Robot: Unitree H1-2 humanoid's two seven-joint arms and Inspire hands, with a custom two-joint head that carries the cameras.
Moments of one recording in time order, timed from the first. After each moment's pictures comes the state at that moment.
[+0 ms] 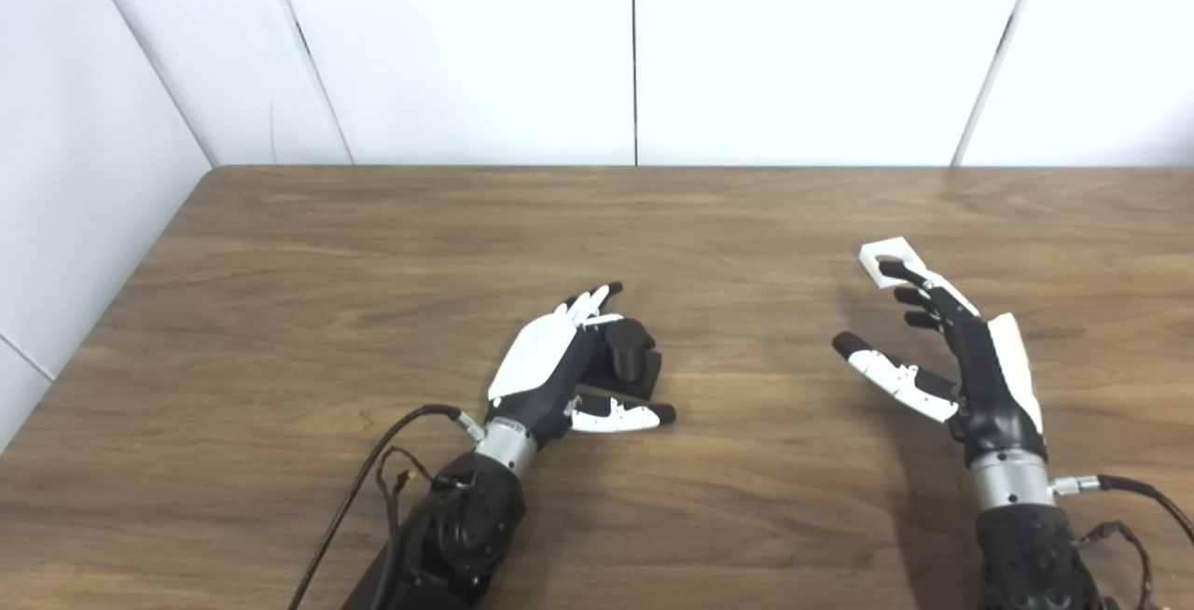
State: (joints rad) left arm -0.17 0.18 -0.36 0.06 0.60 0.10 0.01; right arm -0.05 -0.13 0.03 -0.16 -0.44 0.08 -0.09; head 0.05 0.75
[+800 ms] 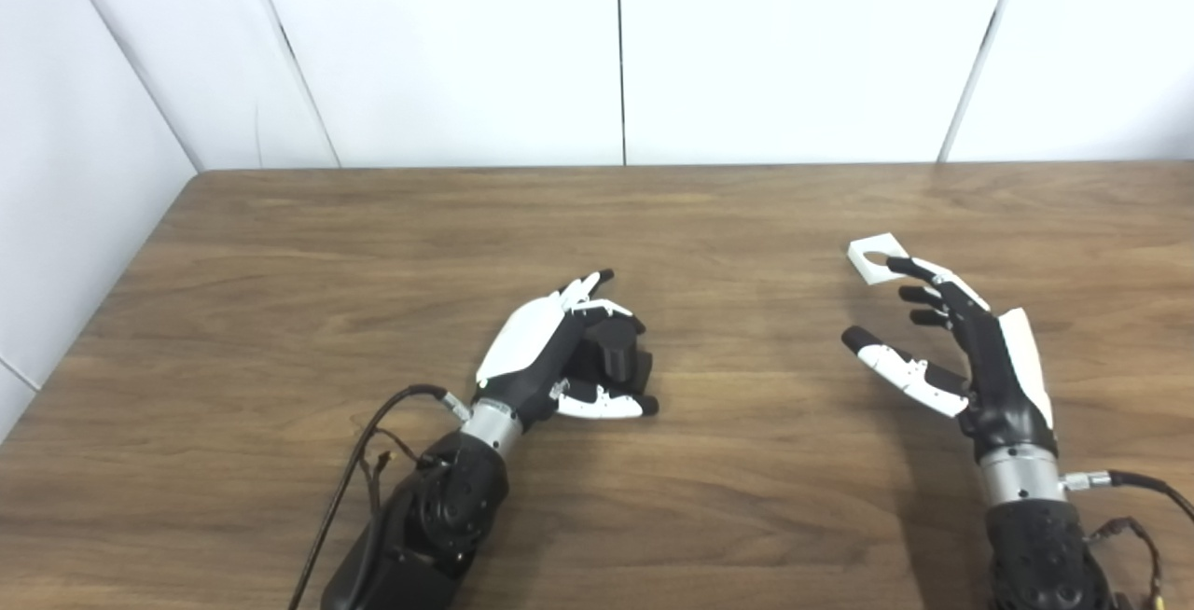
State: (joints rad) left arm -0.21 0.20 -0.31 0.07 0.58 0.08 -0.03; right arm -0.06 -0.15 0.02 -0.16 -0.42 0.08 -0.09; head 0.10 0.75
